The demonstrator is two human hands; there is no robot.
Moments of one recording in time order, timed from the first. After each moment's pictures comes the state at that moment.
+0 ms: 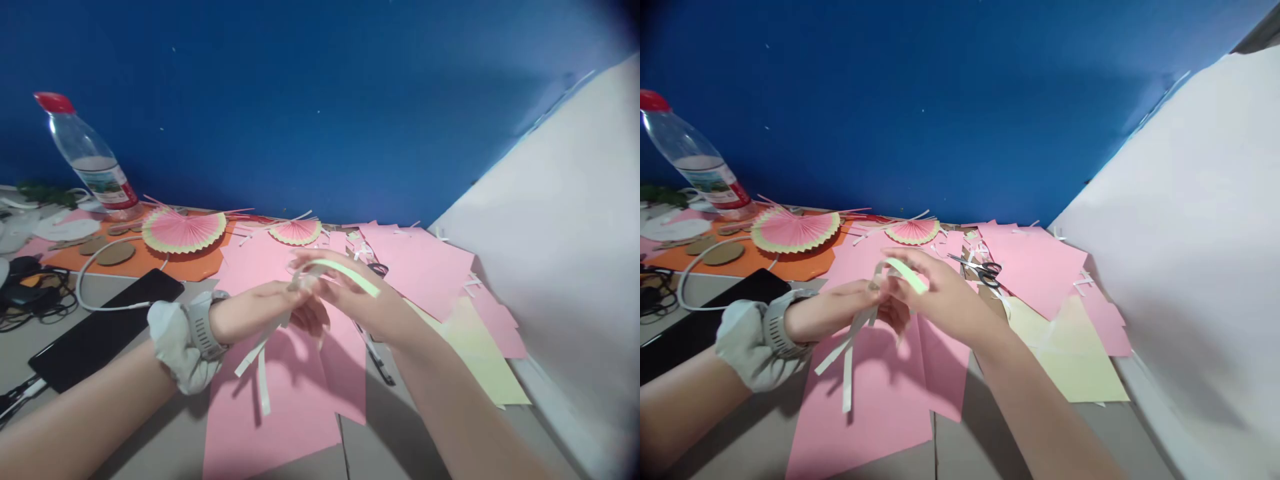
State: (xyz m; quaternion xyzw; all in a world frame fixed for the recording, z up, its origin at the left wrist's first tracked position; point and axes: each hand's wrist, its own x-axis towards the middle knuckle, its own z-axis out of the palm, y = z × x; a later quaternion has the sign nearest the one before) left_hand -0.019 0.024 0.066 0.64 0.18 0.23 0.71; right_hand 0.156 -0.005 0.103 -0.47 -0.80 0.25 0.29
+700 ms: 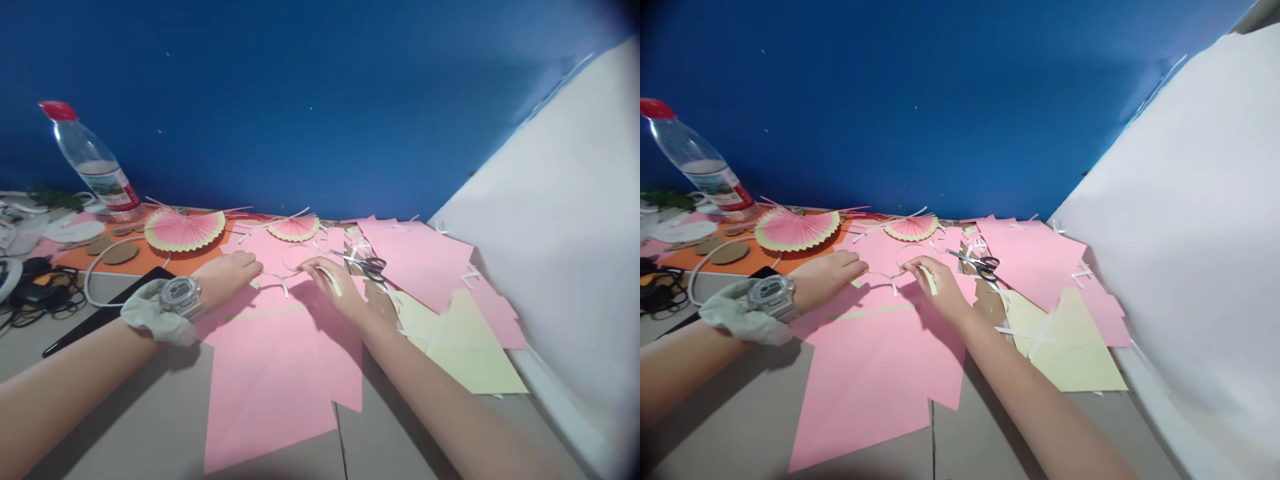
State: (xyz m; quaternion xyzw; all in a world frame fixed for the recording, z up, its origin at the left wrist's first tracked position) left_hand -0.070 0.067 0.036 0.92 0.38 0.07 0.07; right_hand 0.165 0.021 0.031 -0.47 -0.73 0.28 0.40
